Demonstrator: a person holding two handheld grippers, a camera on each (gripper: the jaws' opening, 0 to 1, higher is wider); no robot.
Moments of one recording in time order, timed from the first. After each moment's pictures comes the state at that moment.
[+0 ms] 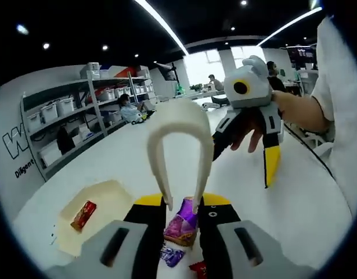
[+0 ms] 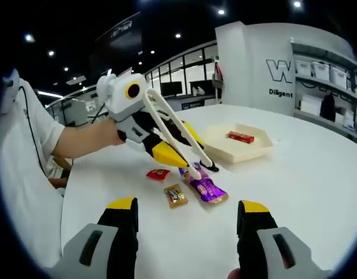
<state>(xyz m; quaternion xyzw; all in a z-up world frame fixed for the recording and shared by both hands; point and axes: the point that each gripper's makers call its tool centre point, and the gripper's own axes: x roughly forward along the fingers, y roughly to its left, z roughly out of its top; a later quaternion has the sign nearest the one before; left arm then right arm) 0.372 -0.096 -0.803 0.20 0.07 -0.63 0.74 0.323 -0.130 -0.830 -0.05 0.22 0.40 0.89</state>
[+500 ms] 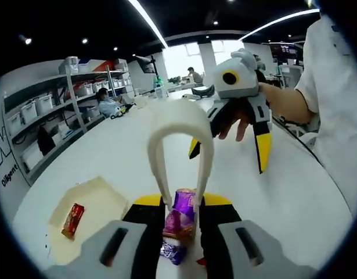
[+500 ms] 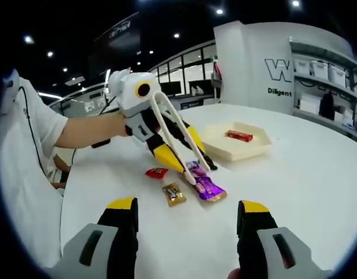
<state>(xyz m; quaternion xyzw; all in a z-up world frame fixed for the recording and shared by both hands) 0.377 -0.097 -0.818 0.24 0.10 -0.67 0.70 0.324 -0.132 -0.832 -0.05 0.23 0.39 0.89</state>
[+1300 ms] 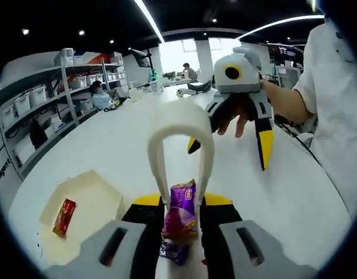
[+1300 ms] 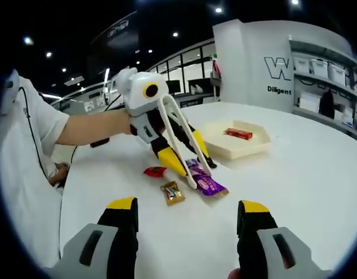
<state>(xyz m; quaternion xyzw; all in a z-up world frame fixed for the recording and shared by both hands) 0.384 -0.100 -0.832 0.23 0.13 -0.68 0.68 0.326 -0.131 -0.835 -0.04 0.23 0.39 0.89</state>
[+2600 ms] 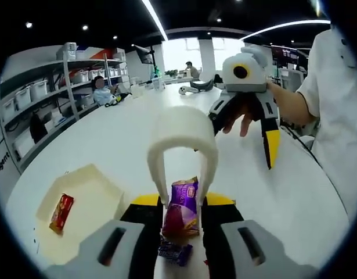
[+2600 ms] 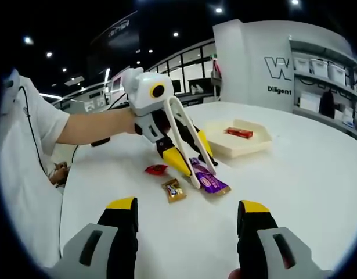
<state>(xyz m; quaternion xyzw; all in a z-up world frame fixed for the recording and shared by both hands) 0.389 -0.101 -0.837 0.23 0.14 -0.68 0.68 0.323 -0.132 -0.837 -0.04 0.23 0.39 0.89</state>
